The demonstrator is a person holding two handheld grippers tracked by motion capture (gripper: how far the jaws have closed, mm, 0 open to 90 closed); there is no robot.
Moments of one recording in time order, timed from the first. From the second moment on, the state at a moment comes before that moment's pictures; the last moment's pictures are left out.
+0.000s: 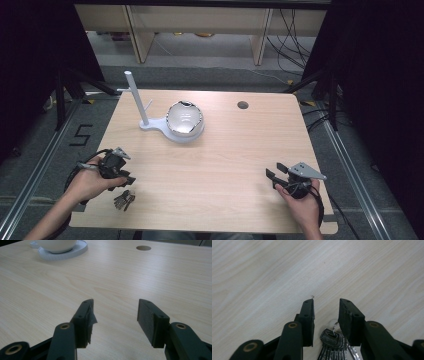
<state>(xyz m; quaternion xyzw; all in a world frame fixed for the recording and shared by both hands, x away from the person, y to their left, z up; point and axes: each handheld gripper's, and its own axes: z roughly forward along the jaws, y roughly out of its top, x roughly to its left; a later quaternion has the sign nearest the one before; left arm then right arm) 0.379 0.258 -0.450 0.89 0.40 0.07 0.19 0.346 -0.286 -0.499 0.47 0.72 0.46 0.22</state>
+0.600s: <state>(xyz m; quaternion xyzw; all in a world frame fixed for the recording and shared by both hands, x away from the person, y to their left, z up) 0.400 0.235 -0.462 0.93 0.36 -0.03 0.08 0.348 -0.285 -0.500 0.46 0.73 0.46 0.23</state>
